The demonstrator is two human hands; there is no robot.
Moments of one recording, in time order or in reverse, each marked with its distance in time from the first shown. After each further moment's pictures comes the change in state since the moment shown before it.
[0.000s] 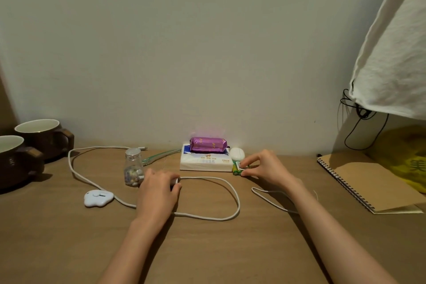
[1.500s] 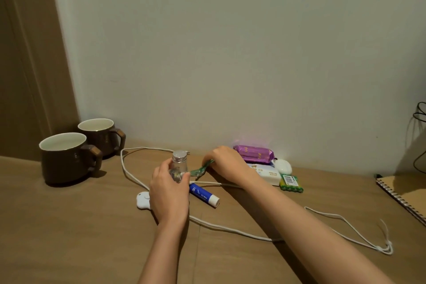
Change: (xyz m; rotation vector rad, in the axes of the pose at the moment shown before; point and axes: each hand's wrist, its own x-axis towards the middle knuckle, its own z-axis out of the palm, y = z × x) left_hand 0.013 -0.039 -0.031 -0.356 0.358 -0.467; right_hand 0.083 -0.160 0.112 -0.425 -0.049 -0.480
